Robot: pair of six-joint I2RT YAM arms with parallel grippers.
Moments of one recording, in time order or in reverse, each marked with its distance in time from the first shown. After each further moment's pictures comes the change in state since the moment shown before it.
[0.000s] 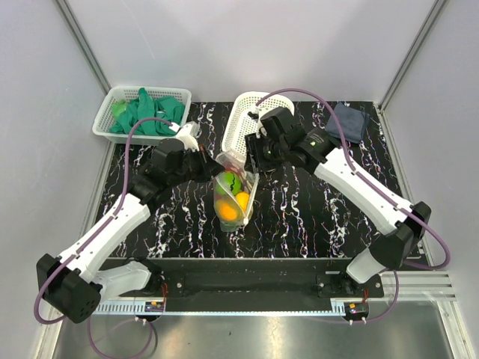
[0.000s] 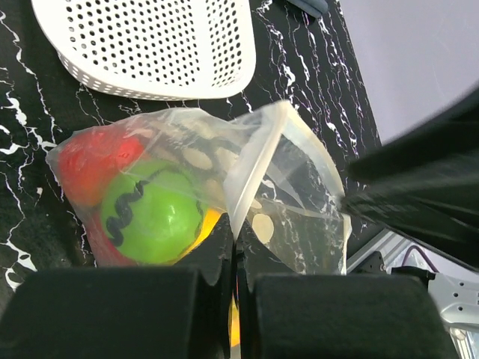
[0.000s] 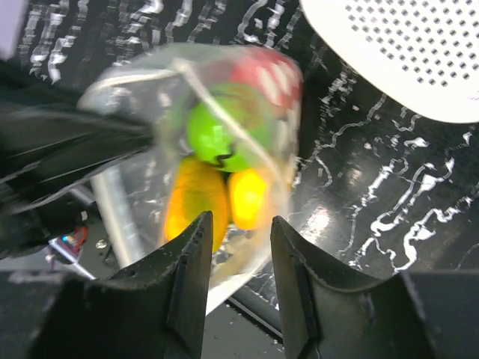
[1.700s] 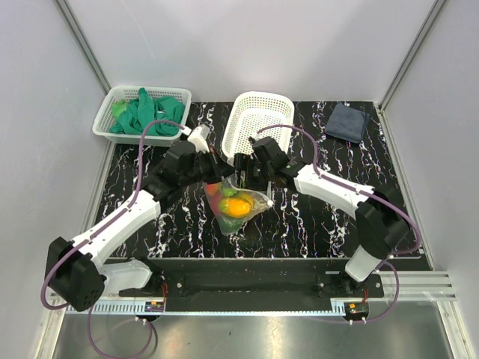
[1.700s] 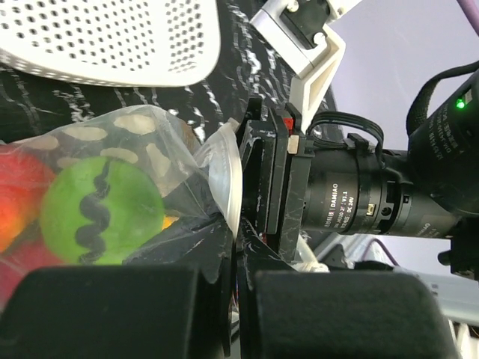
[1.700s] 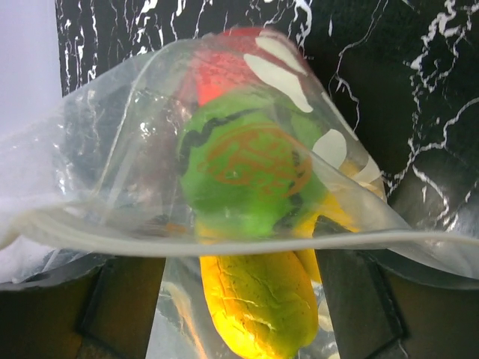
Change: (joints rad) left arm -0.051 0.078 -0.058 0.175 0.064 -0.132; right arm -0.009 0.080 -0.462 0.567 -0.164 0.377
